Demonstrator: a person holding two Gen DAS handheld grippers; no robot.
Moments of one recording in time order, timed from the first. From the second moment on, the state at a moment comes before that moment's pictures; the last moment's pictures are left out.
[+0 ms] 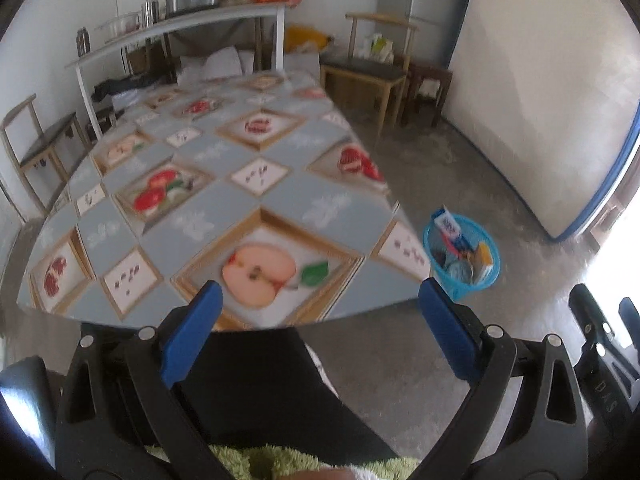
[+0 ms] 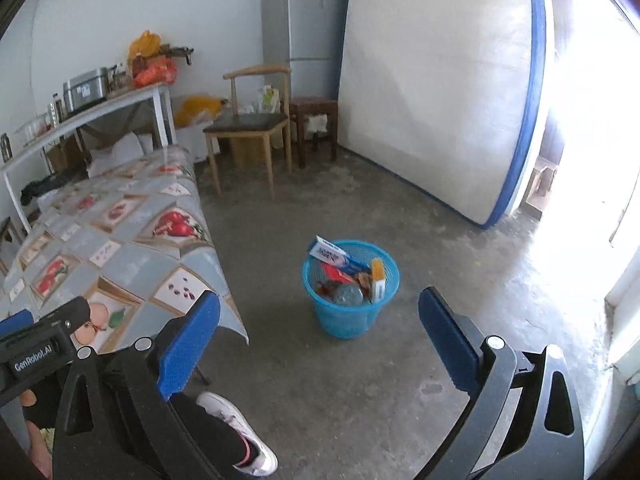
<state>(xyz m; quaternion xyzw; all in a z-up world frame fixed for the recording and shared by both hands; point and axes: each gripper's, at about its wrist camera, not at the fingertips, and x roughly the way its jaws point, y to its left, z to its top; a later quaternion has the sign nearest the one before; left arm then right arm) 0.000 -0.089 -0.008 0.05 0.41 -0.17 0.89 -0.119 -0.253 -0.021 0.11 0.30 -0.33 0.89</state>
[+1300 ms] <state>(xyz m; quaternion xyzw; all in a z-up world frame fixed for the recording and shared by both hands) -0.016 -0.087 0.004 0.07 0.40 -0.15 0.90 -0.123 -0.255 -0.021 0.10 0.30 -0.33 0.89</state>
